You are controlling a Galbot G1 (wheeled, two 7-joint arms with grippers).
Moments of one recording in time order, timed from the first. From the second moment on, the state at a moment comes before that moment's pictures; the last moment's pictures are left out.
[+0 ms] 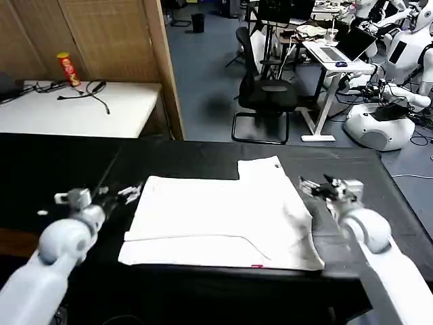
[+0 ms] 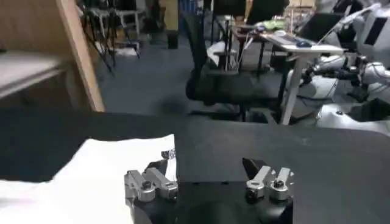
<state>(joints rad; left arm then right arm) 0.94 -0.88 -0.36 -1.71 -0.87 0.55 -0.16 -0.72 1.06 0.25 1.50 0.63 -0.58 0.16</state>
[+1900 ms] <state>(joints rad) 0.80 -0.88 -0.26 -1.60 -0.79 0.53 -0.07 -0.79 0.99 0.26 1.64 0.60 -0.59 0.11</state>
